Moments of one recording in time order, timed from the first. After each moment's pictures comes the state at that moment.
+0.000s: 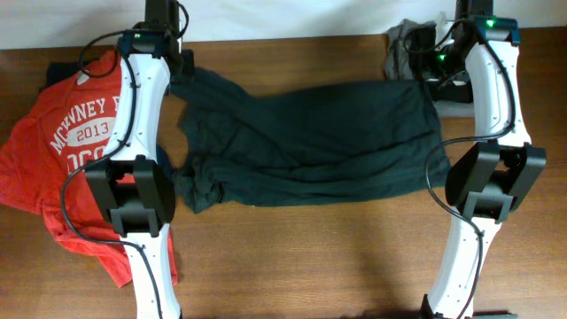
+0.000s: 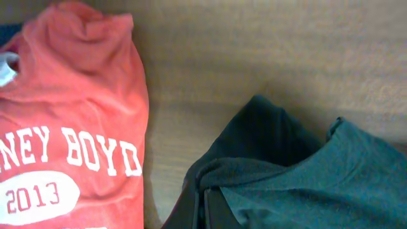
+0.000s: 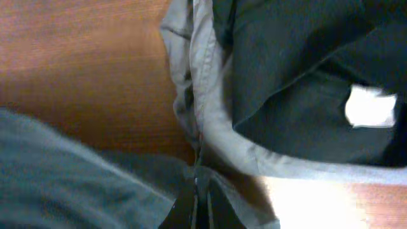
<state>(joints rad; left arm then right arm) -0.06 2.36 2.36 -1.08 -0.20 -0.05 -0.16 2.37 2.37 -1.22 -0.14 -0.06</state>
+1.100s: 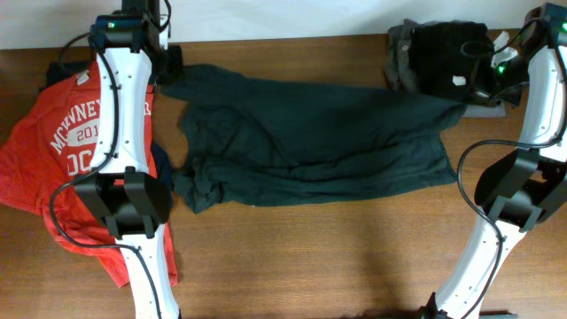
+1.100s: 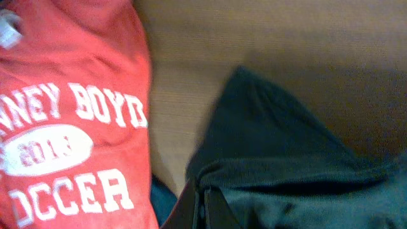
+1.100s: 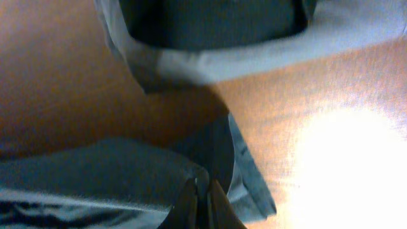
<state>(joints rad) -0.03 2.35 2.55 -1.38 -0.09 -0.05 -0.38 2.37 2.47 -1.54 -0.28 -0.02</state>
